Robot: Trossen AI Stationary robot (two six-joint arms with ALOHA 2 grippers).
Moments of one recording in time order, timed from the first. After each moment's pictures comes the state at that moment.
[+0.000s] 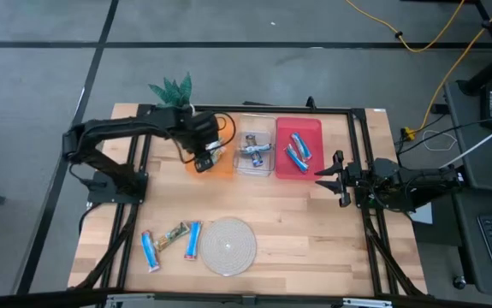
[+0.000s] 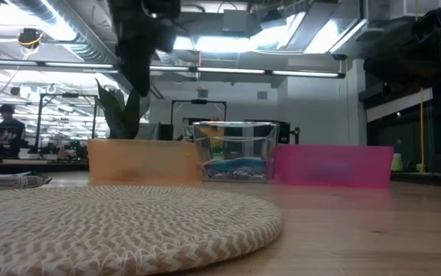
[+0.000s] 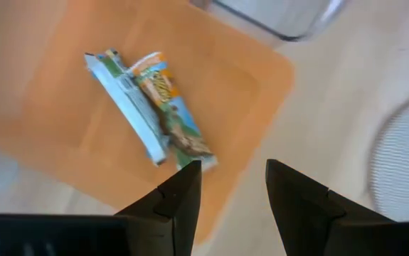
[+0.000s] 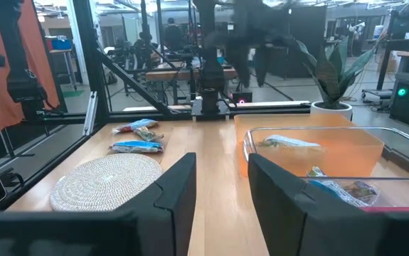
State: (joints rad) left arm 0.30 1.43 1.26 -1.07 0.03 -0.16; right arm 0.07 0.01 0.01 0.04 0.05 0.04
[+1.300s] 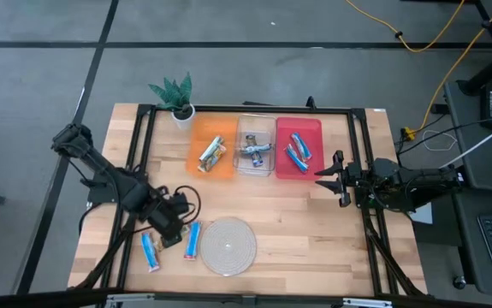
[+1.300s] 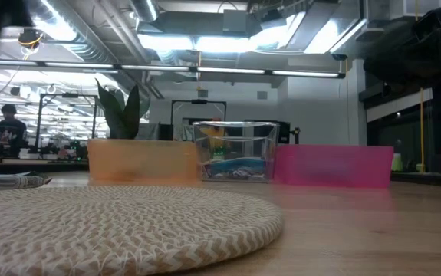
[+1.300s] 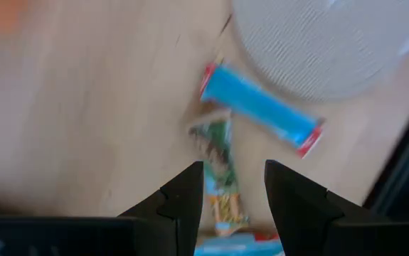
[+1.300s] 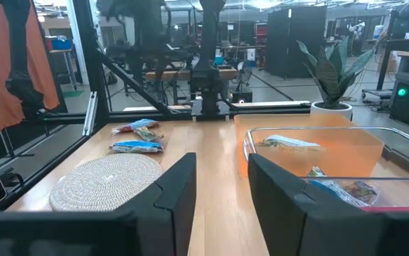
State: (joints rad) left arm -0.64 1.33 1.11 -1.12 -0.13 -1.09; right arm 0.07 0.01 0.01 0.04 0.05 0.04
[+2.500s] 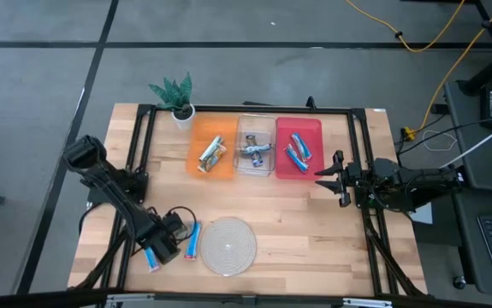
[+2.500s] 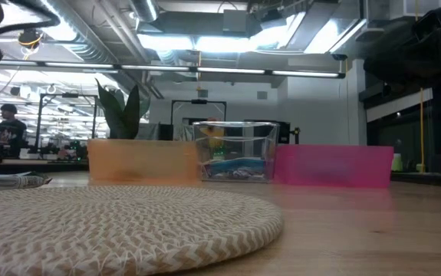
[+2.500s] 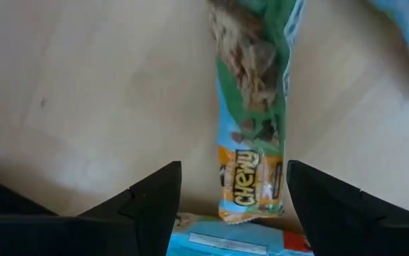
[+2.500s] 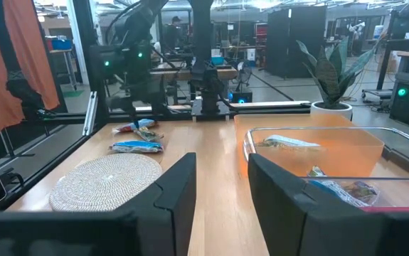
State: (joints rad) left arm -0.82 1.56 0.89 -0.91 0.01 -1.45; right arm 0.07 0.01 0.01 0.04 0.05 0.04
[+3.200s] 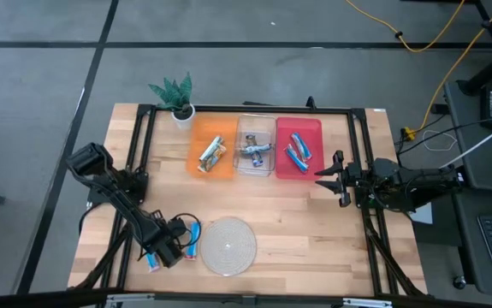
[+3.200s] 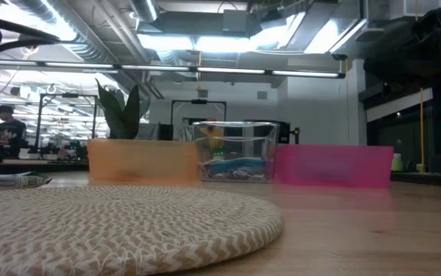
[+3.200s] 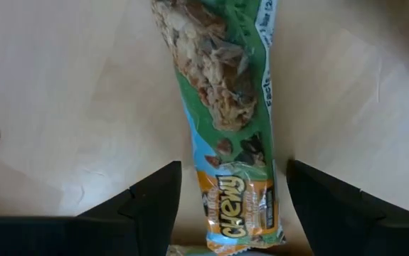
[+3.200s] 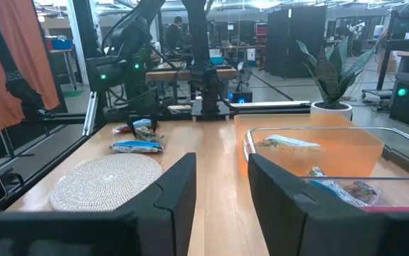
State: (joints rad) left arm -0.82 1.66 0.89 -0.83 0.02 -1.35; right arm 0.07 0.01 0.01 0.03 0.05 0.04
